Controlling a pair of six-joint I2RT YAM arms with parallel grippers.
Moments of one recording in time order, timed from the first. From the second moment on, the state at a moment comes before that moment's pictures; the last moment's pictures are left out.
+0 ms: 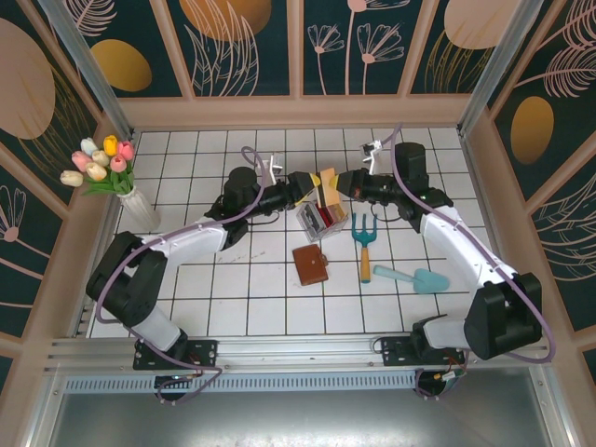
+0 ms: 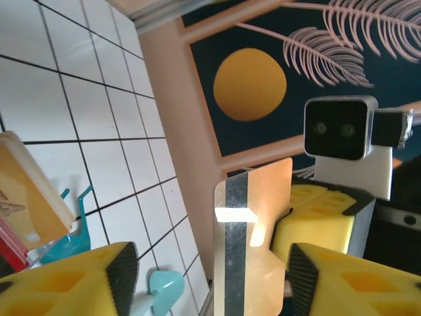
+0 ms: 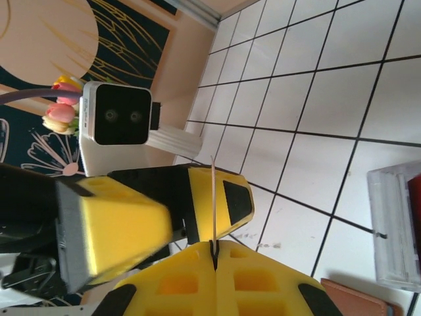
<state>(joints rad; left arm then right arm) -0.61 1.63 0.92 0.62 0.57 -1.18 0.32 1.32 1.02 -0.18 -0.79 0.66</state>
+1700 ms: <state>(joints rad) -0.65 1.49 0.77 -0.04 0.19 -1.04 0.72 1.36 0.79 -0.43 -0.15 0.54</state>
